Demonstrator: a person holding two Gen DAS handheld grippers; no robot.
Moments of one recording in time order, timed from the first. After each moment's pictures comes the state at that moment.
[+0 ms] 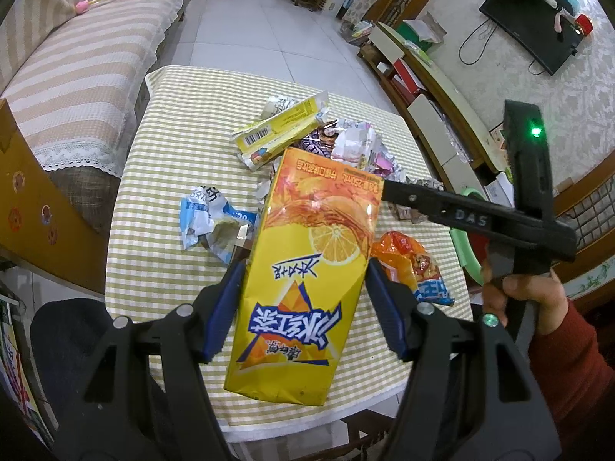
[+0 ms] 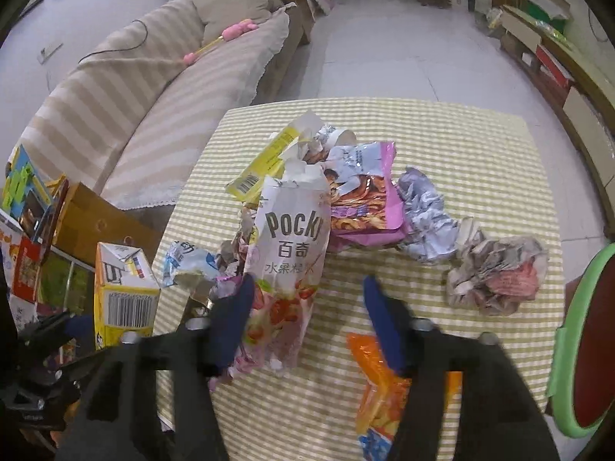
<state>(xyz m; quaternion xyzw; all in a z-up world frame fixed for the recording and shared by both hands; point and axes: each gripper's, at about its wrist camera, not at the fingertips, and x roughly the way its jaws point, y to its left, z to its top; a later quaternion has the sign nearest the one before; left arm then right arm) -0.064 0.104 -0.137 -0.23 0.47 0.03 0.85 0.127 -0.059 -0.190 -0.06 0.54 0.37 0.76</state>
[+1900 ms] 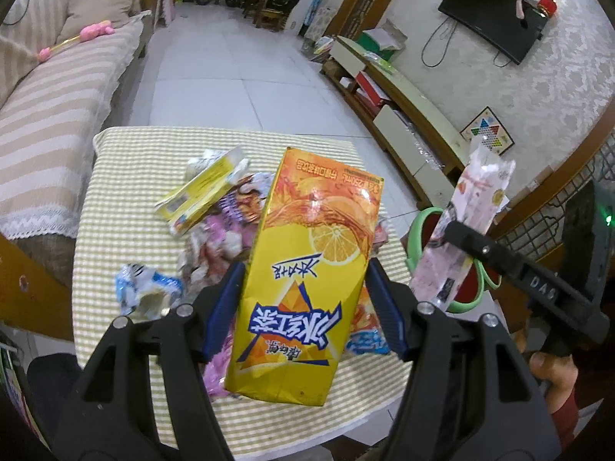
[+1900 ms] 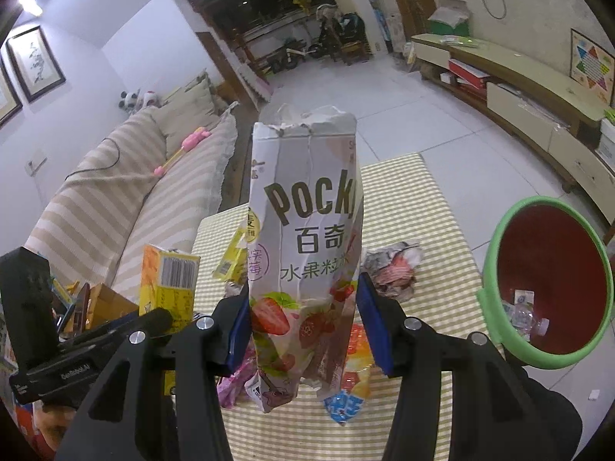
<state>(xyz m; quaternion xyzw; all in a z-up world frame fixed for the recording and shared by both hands) -0.005 0.047 -0.089 -0.19 0.43 -0.02 0.88 0.103 -0.211 -0.103 0.09 0.43 0.27 0.85</state>
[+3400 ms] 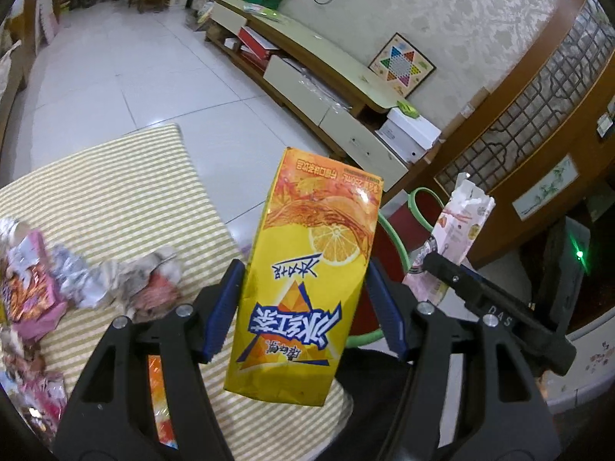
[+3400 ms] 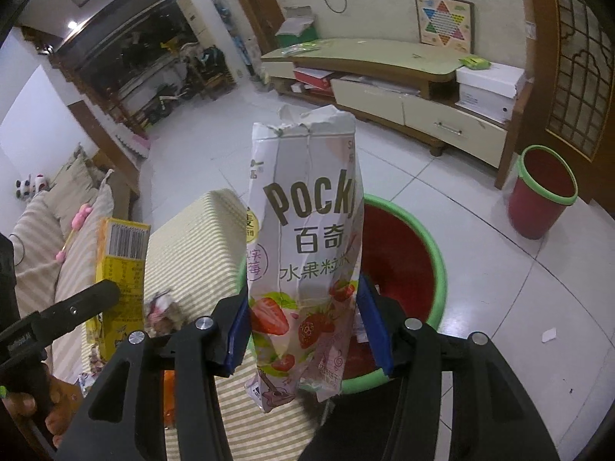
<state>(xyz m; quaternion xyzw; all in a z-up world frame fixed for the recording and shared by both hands) 0.141 -0.160 -0.121 -0.12 0.46 -0.20 0.85 0.146 -0.438 -0.137 0.15 0.43 0.05 0.89</state>
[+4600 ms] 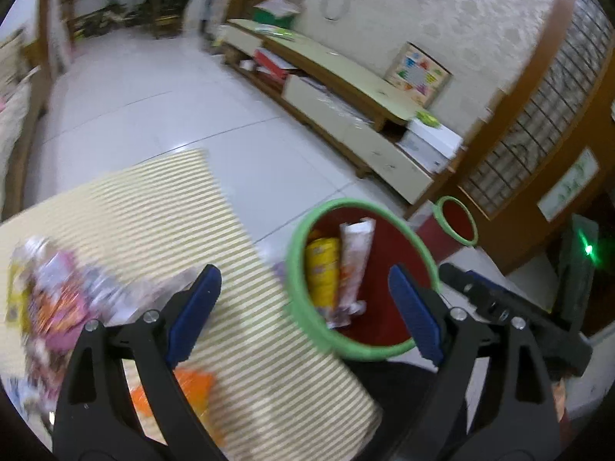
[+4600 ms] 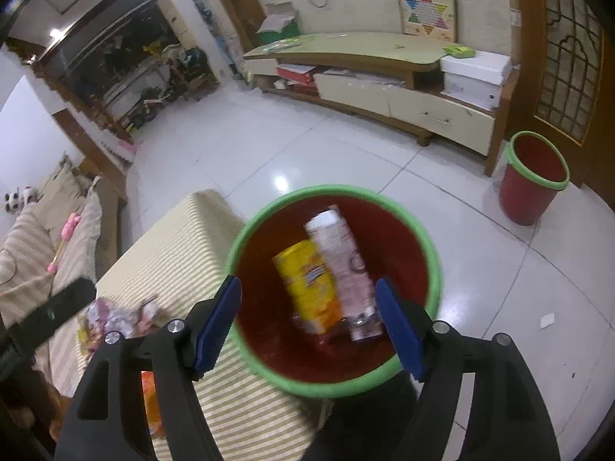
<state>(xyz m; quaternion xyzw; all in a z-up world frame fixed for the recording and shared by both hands) 0.121 -0.142 -0.117 -0.09 0.43 -0.14 0.89 0.148 -0.421 -0.138 0.16 0.44 0.04 0.88</state>
